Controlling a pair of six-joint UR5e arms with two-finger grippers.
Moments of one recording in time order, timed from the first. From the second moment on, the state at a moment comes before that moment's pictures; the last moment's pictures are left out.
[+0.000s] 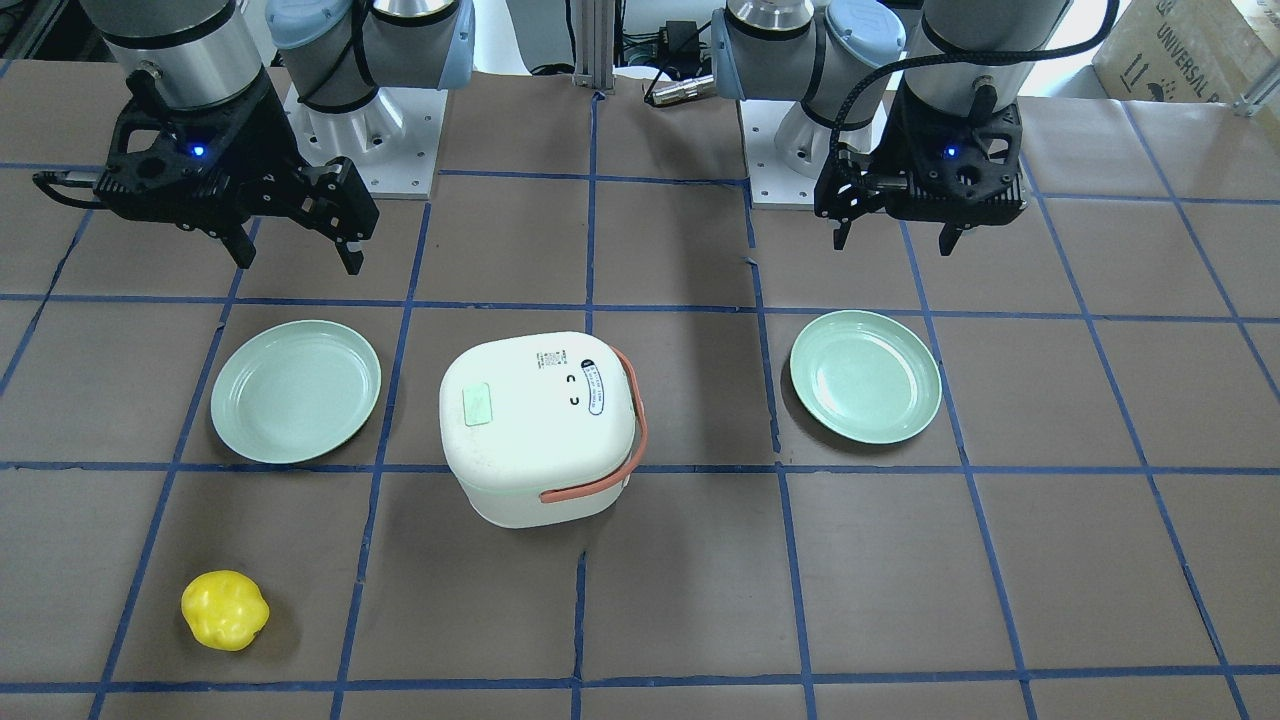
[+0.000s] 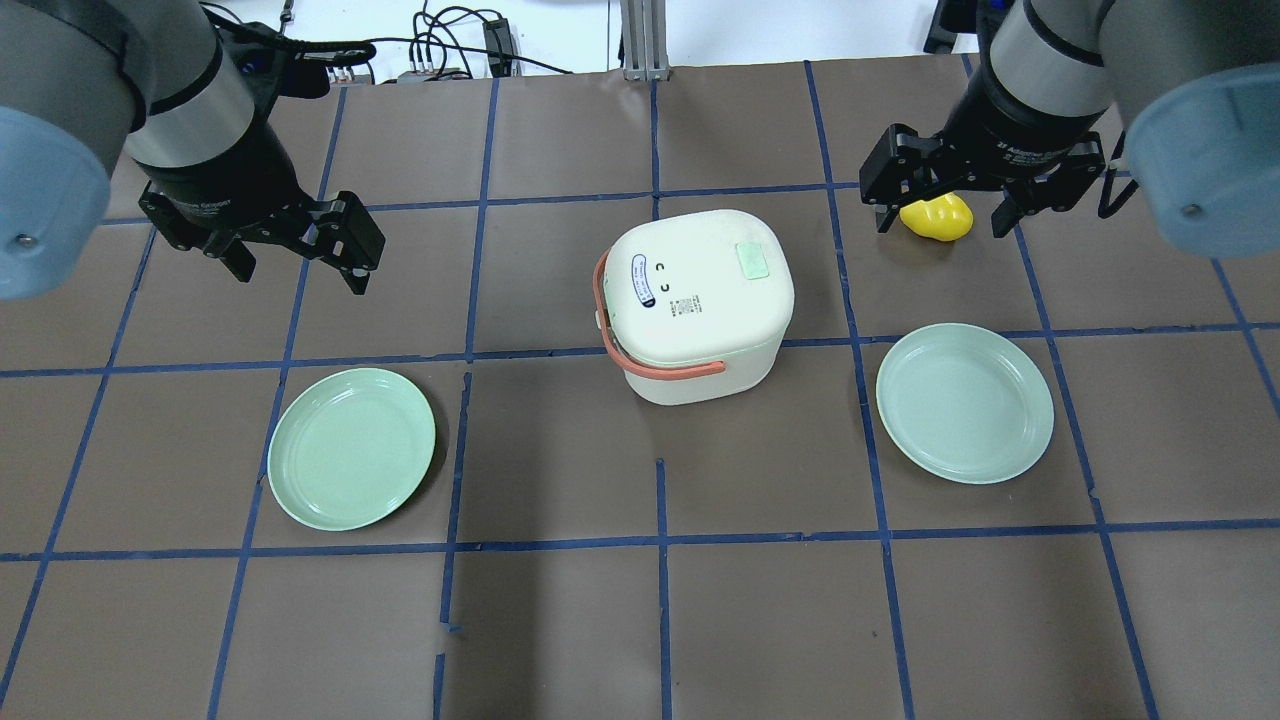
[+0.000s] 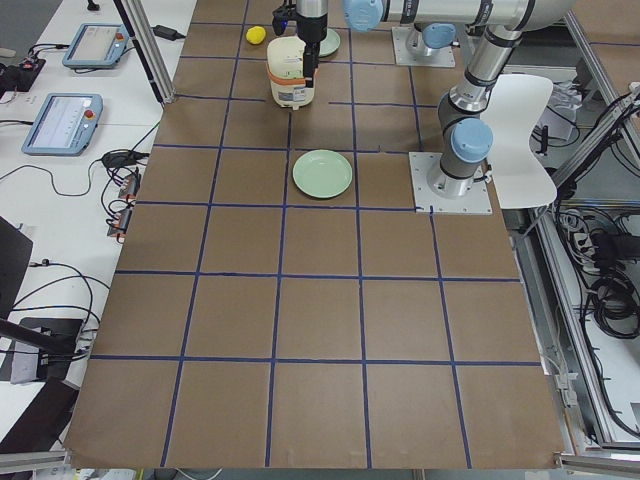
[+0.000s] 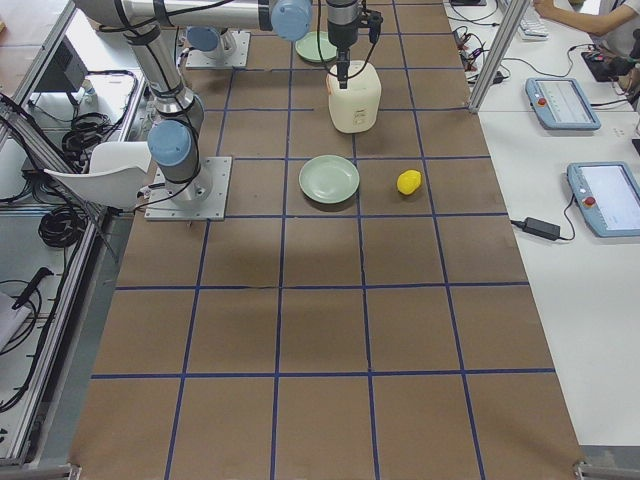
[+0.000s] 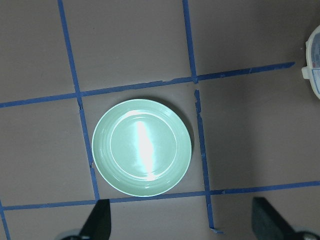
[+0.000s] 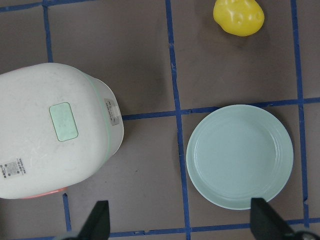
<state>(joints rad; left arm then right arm) -1.57 -1.52 -1.63 -1.57 1.67 0.13 1.56 -1.62 1.65 -1.72 -1.53 0.08</state>
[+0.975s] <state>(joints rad) -1.57 -1.52 -1.63 -1.57 1.67 0.13 1.56 -1.61 1.65 -1.72 -1.49 0.06</state>
